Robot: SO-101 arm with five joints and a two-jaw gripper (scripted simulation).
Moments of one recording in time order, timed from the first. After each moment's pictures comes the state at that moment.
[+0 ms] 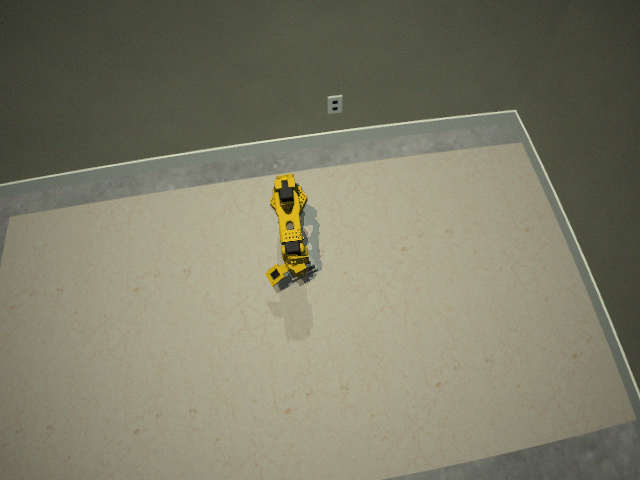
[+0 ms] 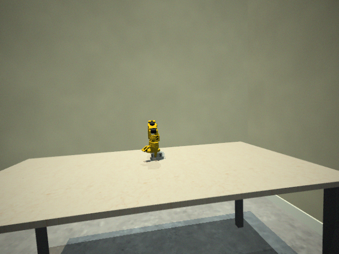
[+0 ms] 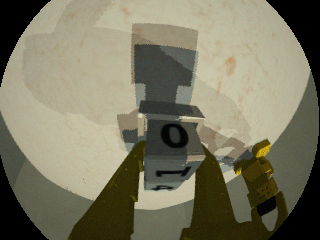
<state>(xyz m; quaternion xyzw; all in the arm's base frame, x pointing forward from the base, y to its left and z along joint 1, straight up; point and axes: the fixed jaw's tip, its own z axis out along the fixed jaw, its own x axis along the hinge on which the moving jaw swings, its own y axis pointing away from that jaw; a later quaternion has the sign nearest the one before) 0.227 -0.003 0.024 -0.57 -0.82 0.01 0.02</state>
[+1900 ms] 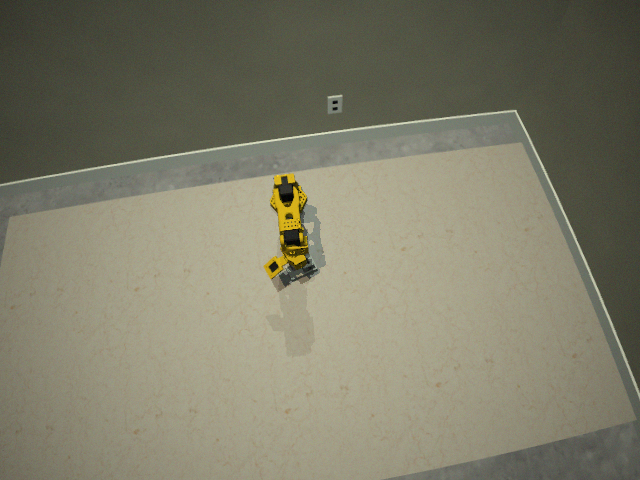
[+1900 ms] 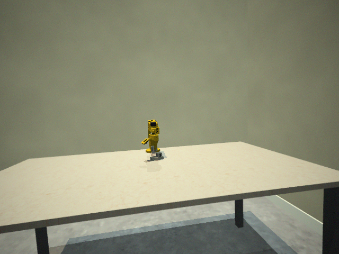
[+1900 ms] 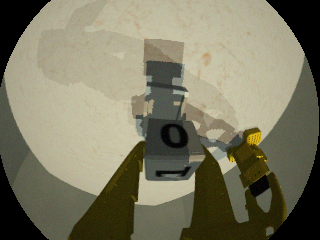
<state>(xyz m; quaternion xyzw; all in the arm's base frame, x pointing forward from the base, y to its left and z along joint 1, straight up) 0.226 -0.001 0.069 -0.57 -0.82 0.01 0.01</state>
